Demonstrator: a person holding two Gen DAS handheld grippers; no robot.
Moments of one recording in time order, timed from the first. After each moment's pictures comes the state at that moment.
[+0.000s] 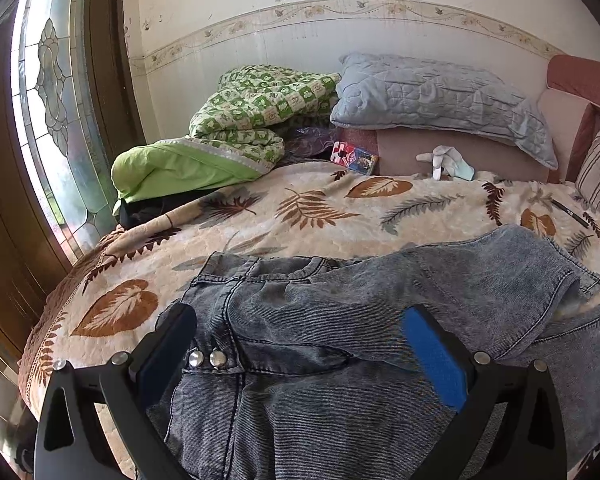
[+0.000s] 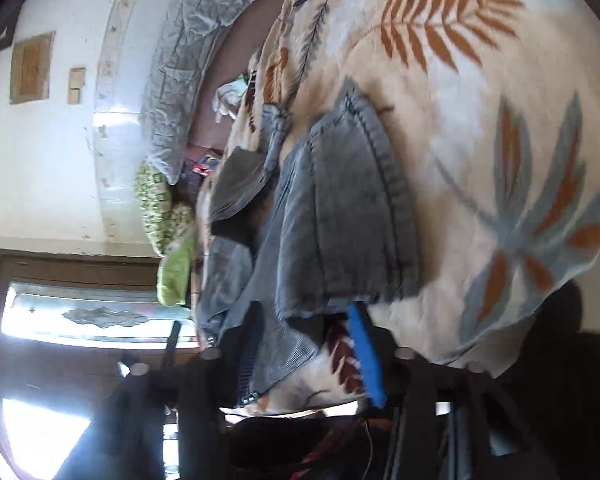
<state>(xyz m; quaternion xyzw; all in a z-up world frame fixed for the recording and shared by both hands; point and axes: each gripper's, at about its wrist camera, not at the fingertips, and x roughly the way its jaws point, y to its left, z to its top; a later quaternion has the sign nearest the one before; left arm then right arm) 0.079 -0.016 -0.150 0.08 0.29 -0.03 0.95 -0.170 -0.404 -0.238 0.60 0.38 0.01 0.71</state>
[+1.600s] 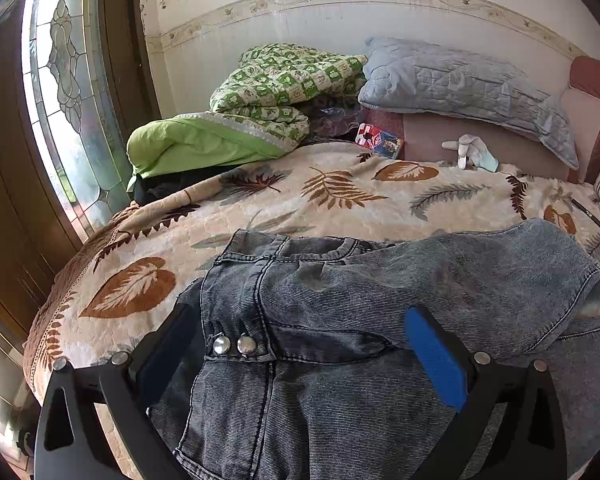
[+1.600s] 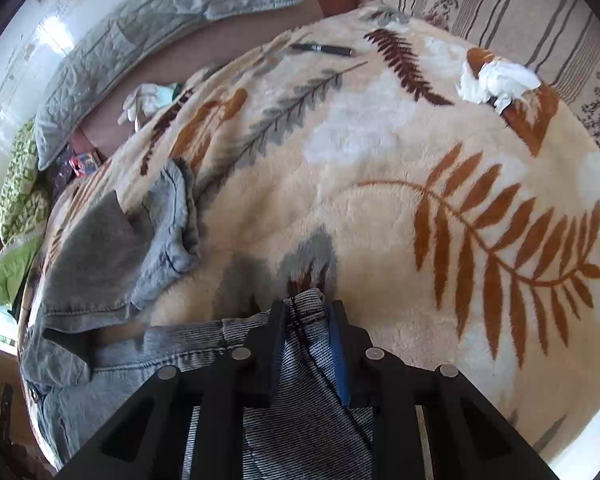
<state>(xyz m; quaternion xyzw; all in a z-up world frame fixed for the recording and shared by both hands) 0.092 0.013 -0.158 0.06 0.32 0.00 0.94 -0.010 -0.480 -0.223 0.28 0.44 -0.21 0.82</state>
